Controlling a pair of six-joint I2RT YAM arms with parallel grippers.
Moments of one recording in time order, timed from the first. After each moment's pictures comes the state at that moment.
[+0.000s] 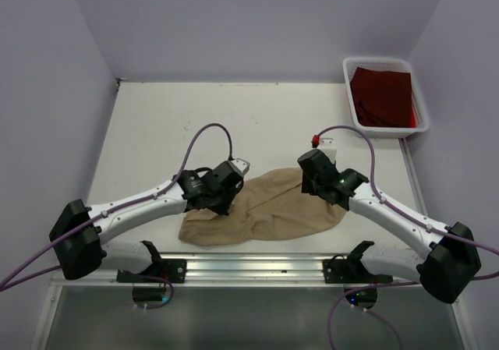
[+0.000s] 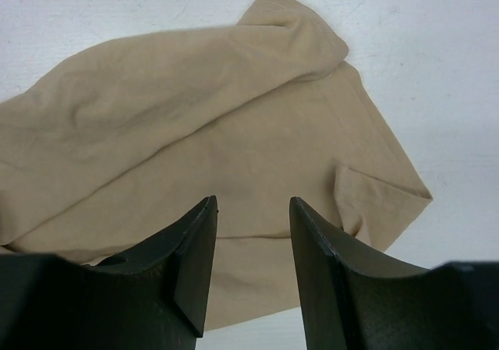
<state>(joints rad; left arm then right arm) -0.94 1.31 0.90 -0.72 -0.15 -0.43 0.69 1.15 0.81 -0.66 0.48 0.62</state>
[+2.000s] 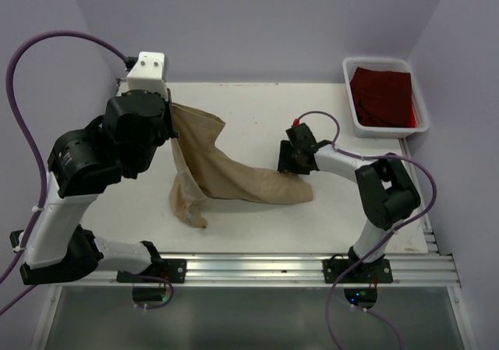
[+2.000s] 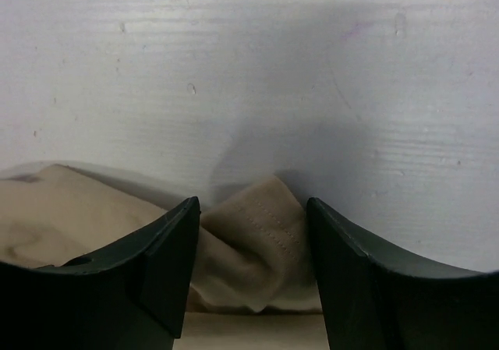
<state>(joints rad) -0.96 1.29 2.10 -1.25 -0.86 -0.33 0.48 1.77 1.05 -0.32 0.09 0.57</state>
